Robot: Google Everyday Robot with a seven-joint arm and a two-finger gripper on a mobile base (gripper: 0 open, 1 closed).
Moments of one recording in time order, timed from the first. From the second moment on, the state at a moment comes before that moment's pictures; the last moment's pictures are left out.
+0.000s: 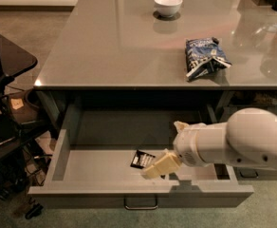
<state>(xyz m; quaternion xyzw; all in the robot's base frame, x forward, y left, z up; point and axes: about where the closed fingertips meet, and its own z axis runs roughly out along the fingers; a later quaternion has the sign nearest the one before) 0.439 -0.069 0.747 -0.43 0.81 0.19 0.34</state>
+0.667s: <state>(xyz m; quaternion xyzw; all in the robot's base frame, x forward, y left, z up) 0.503 -0.052 0.764 -0.37 0.83 0.13 0.40</state>
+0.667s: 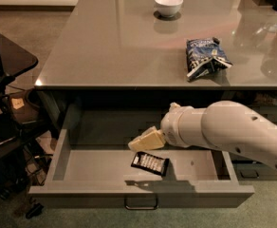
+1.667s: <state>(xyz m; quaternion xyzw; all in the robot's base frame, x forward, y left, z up) 0.506 -0.033 0.730 -0.36 0.82 0.13 0.42</state>
